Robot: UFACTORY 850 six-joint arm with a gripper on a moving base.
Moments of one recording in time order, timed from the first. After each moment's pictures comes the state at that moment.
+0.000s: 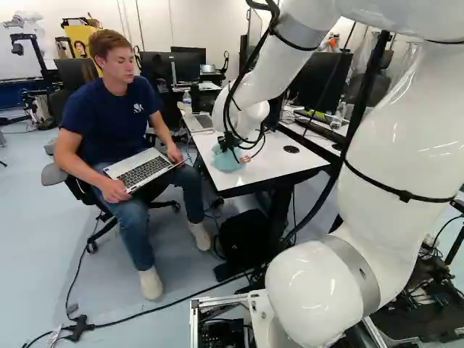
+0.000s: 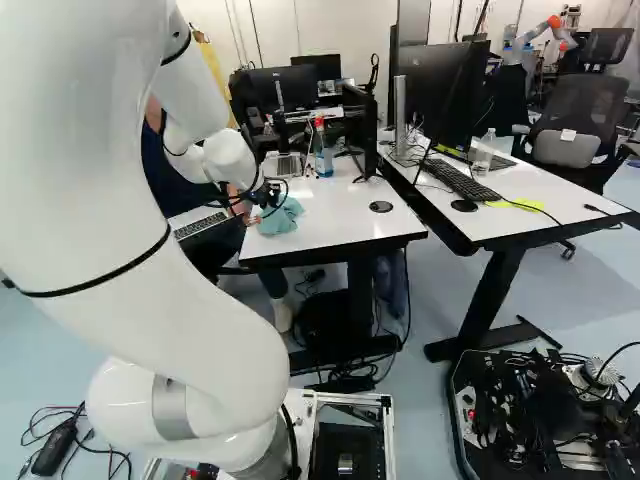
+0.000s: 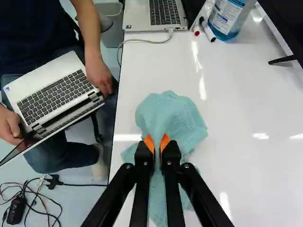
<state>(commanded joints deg) 11.6 -2.3 -39.9 0.0 5.1 0.0</state>
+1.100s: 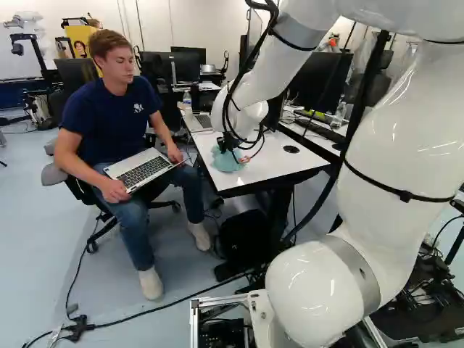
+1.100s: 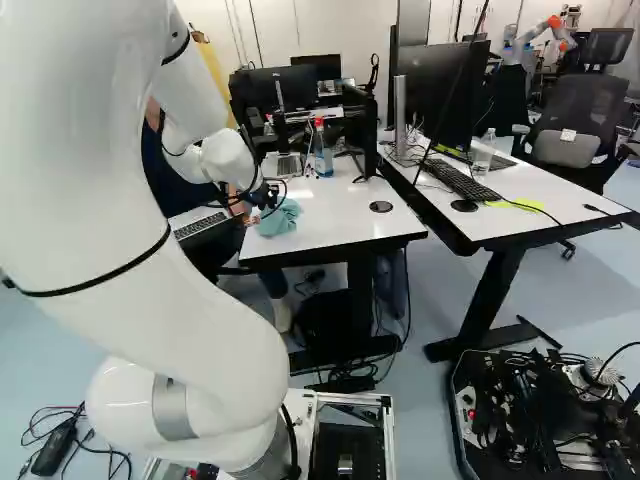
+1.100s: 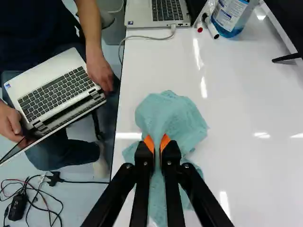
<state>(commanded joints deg) 11.8 -2.3 -39.9 0.0 3.8 0.0</state>
